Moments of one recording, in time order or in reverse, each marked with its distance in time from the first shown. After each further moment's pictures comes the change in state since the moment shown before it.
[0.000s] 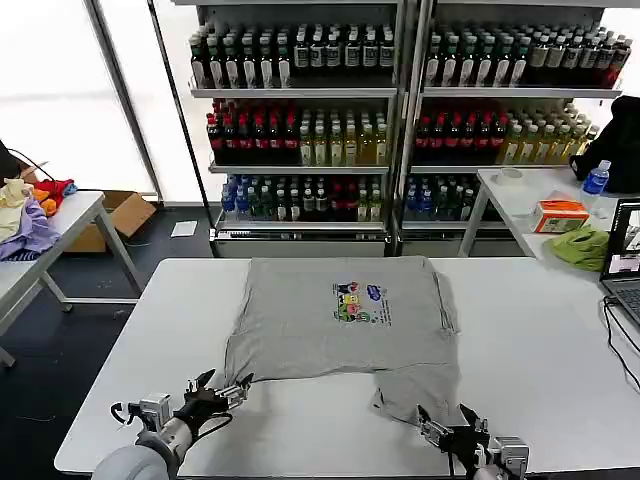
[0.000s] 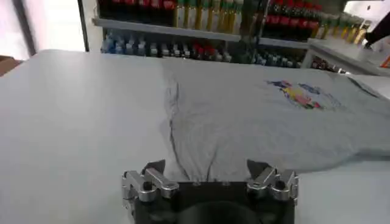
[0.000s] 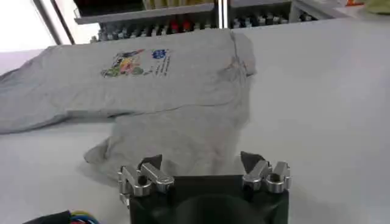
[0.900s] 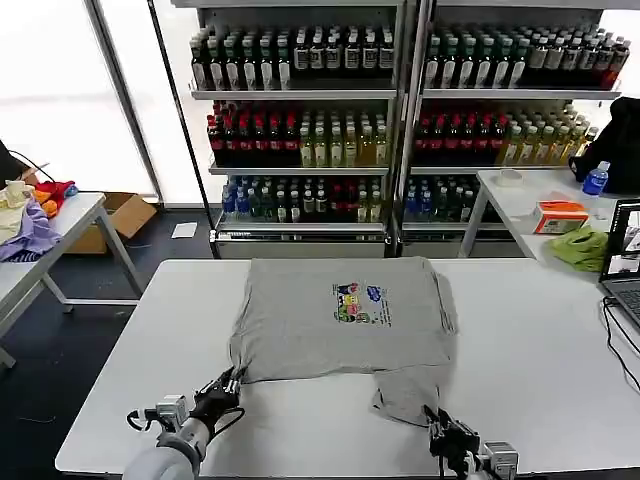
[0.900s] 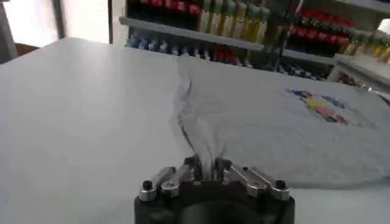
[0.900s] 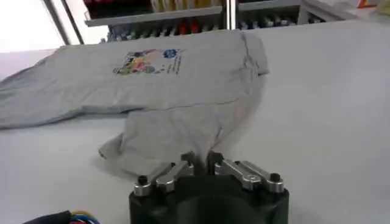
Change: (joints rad) left arm -0.018 -0.126 0.027 0.057 0.028 -0.018 -0.102; right arm -0.033 -0.002 -0.005 -0.003 -0.011 0.037 -0.052
